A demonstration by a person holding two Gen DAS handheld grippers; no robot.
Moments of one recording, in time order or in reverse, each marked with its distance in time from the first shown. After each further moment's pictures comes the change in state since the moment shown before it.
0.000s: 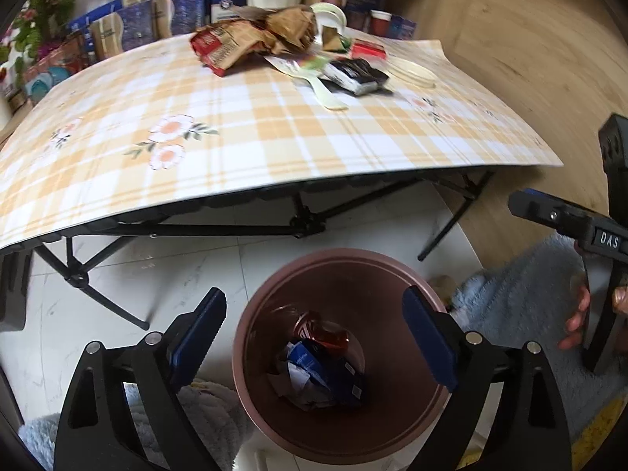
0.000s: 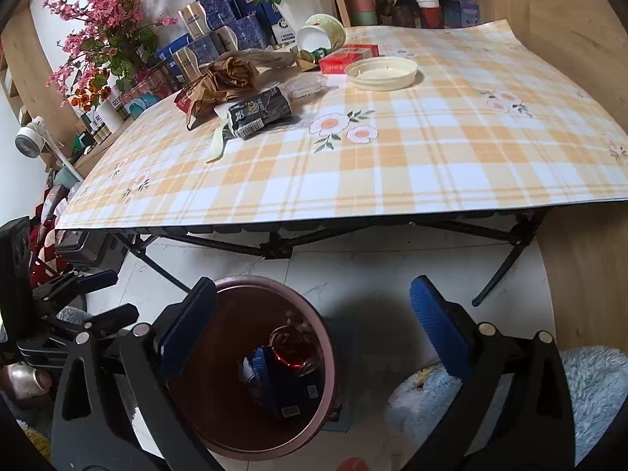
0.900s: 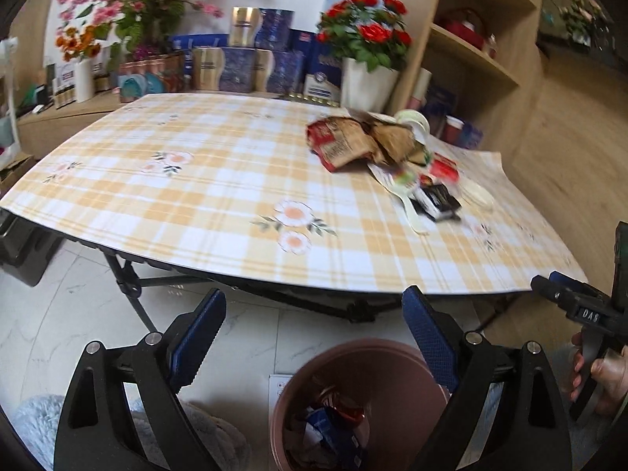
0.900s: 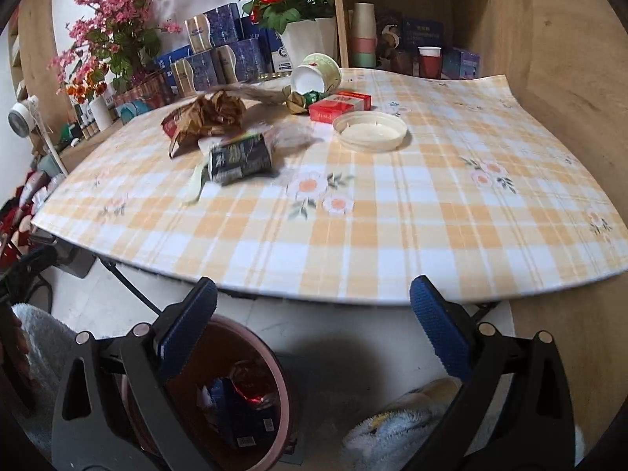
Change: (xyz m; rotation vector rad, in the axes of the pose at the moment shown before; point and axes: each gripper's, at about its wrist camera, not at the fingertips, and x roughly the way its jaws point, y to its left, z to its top) left arm -0.056 0.055 0.010 -0.258 -0.297 0.147; right arm 0.004 -0.007 0.047 -0.107 -0.101 -0.064
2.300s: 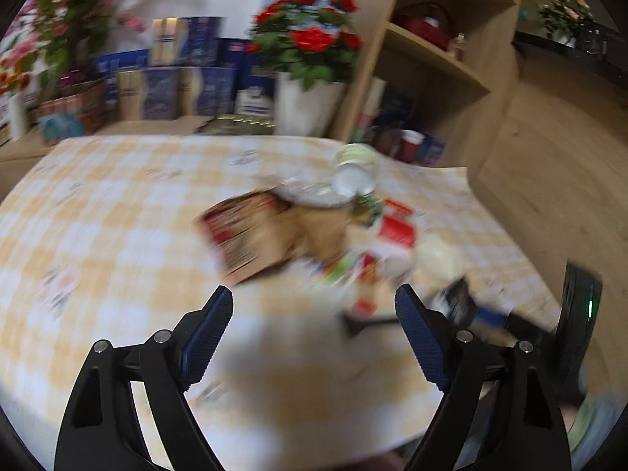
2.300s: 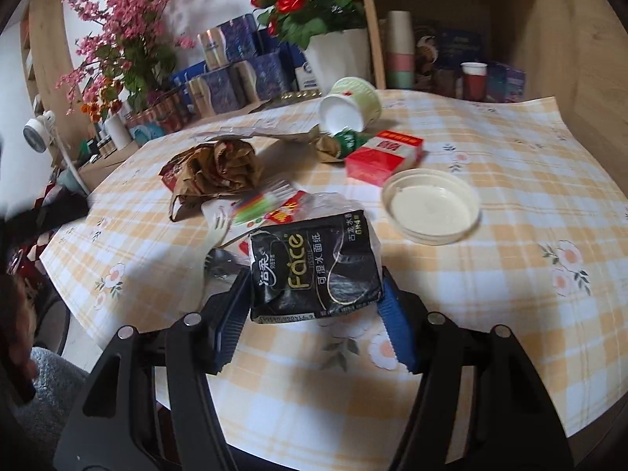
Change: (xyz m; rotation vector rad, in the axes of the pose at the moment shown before) left arm 0.094 -0.082 0.134 0.093 0.029 -0.187; right arm 0.066 0.011 0.065 -0.002 -0.049 0.076
